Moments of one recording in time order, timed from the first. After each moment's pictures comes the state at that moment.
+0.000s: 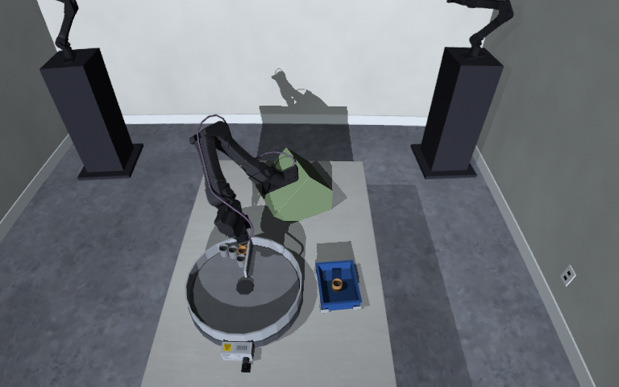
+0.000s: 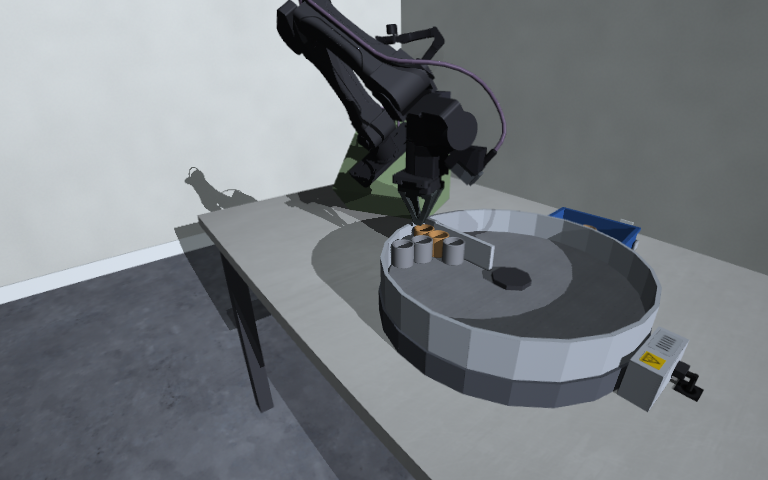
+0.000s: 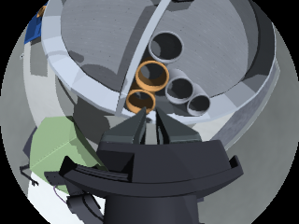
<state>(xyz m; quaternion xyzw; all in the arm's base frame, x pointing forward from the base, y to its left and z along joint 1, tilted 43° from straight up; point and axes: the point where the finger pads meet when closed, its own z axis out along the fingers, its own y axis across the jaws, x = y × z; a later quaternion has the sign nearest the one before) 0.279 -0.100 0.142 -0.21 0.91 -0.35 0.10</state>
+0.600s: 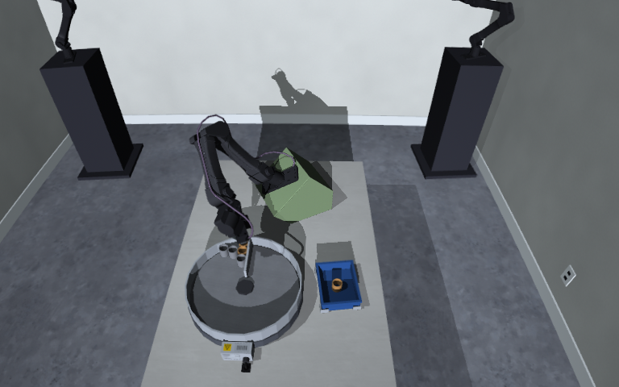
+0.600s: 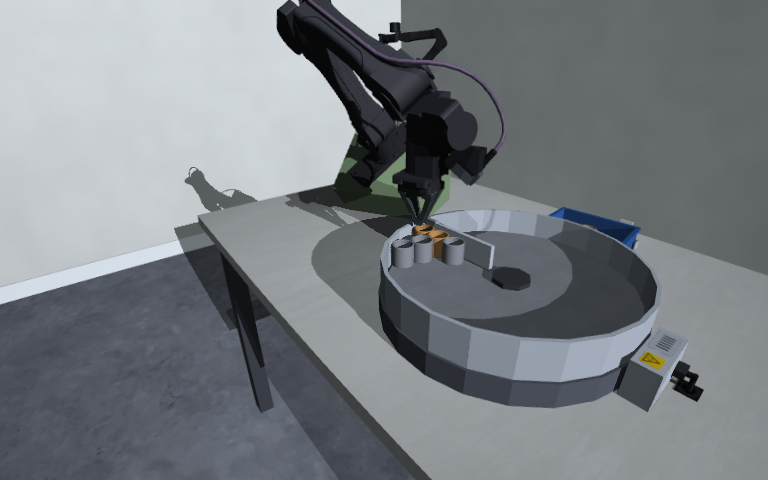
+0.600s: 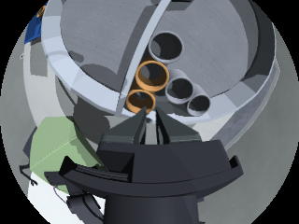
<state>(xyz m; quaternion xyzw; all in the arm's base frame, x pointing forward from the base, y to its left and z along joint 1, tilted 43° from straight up) 0.279 -0.100 0.142 -0.20 0.91 -0.35 0.10</state>
